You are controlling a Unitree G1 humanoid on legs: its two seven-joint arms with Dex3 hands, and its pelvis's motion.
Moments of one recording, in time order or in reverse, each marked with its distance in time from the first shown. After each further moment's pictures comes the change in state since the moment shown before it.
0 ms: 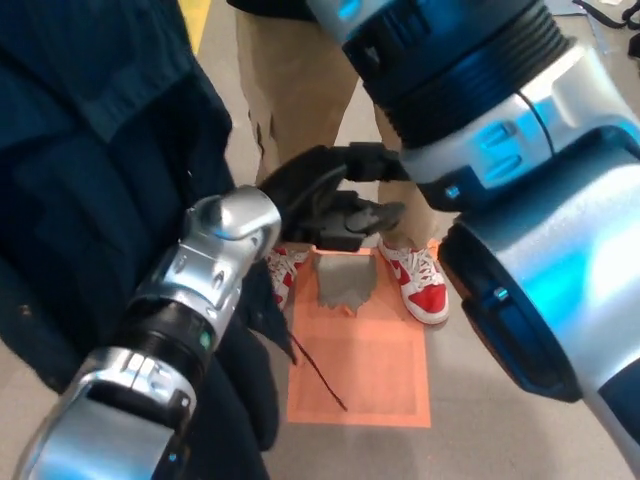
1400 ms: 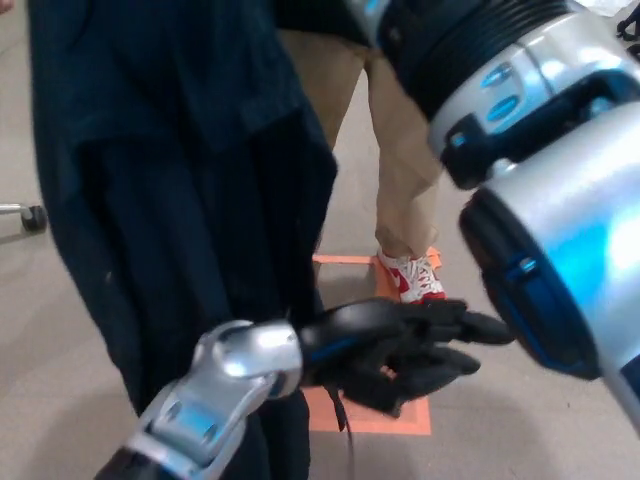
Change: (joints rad) left_arm 0.421 0.027 -0.296 -0.593 -0.120 0.021 -0.254; right_arm -0.076 -0.024 -0.011 0.581 -0.110 -0.057 -0.099
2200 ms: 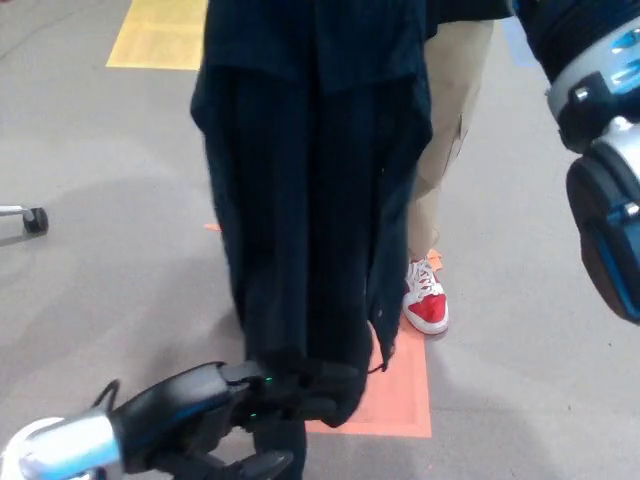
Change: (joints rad) left_arm 0.428 0.314 0.211 -0.318 -0.131 -0.119 -0.127; right_arm 0.056 -0.220 0.007 0.020 -0.068 0.054 -0.045
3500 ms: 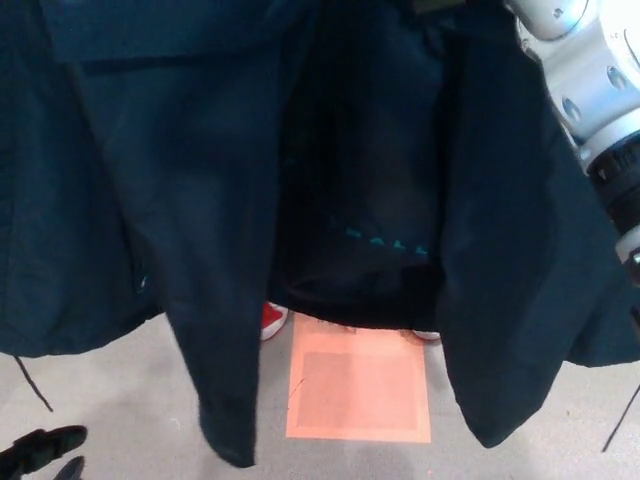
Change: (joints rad) left_arm -0.101 0.012 0.388 1.079 0.191 -0.274 0.368; right_arm 0.475 -0.170 0.109 -0.409 -0.042 0.076 0.273
